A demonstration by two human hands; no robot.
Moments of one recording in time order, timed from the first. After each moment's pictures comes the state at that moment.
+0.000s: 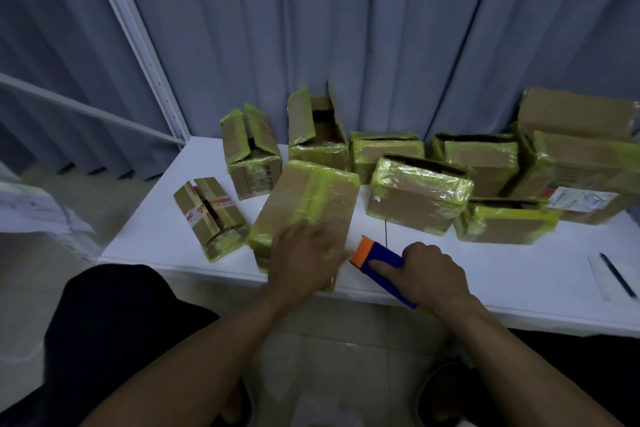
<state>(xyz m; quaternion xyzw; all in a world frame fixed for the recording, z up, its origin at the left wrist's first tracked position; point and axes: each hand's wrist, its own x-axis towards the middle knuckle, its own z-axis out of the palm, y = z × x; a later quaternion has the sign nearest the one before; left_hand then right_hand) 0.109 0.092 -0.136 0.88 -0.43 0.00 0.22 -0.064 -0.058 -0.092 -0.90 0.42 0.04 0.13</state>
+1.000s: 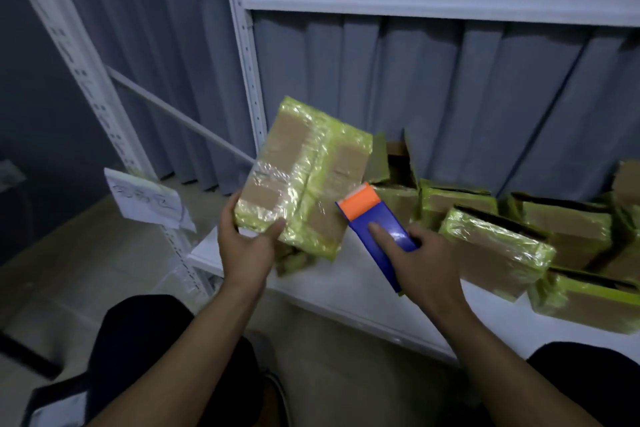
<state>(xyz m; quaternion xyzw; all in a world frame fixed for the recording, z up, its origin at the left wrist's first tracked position) 0.169 0.230 -0.038 0.65 -0.05 0.07 0.76 0.016 0.031 -0.011 -0.83 0.25 -0.29 0.41</state>
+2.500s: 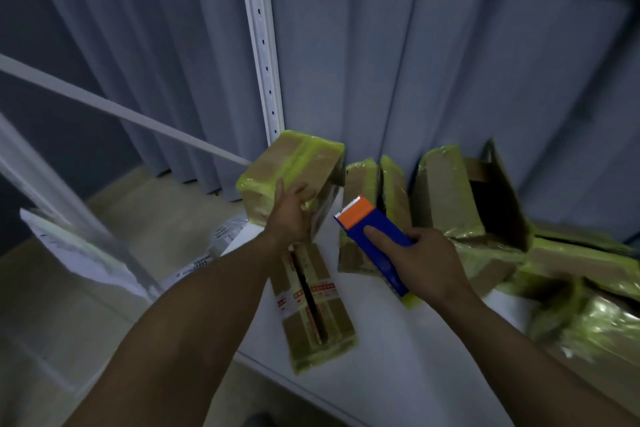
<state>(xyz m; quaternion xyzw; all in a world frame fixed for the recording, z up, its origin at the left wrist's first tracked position) 0.502 0.124 -0.147 0.90 -0.28 -0.03 0.34 0.281 -0.028 -0.074 -0.83 0.28 -0.12 0.47</state>
